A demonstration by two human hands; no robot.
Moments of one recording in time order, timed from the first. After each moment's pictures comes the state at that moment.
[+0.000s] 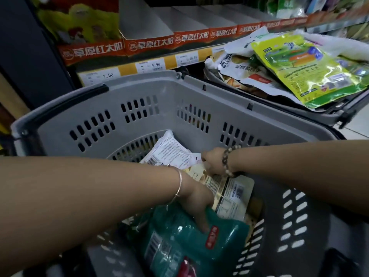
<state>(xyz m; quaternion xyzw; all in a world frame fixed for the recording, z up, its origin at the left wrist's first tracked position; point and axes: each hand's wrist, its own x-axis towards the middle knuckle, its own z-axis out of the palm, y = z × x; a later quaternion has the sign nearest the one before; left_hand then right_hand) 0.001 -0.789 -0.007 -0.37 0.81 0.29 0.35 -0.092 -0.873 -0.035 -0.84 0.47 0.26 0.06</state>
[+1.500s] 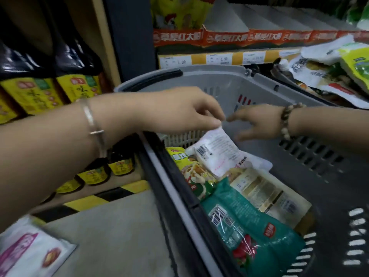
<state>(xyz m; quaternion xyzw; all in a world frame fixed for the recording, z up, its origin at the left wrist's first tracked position) 0.159 -0.746 0.107 -0.55 0.80 0.21 -0.14 -0.025 -0.852 0.076 -0.91 0.38 0.16 0.00</state>
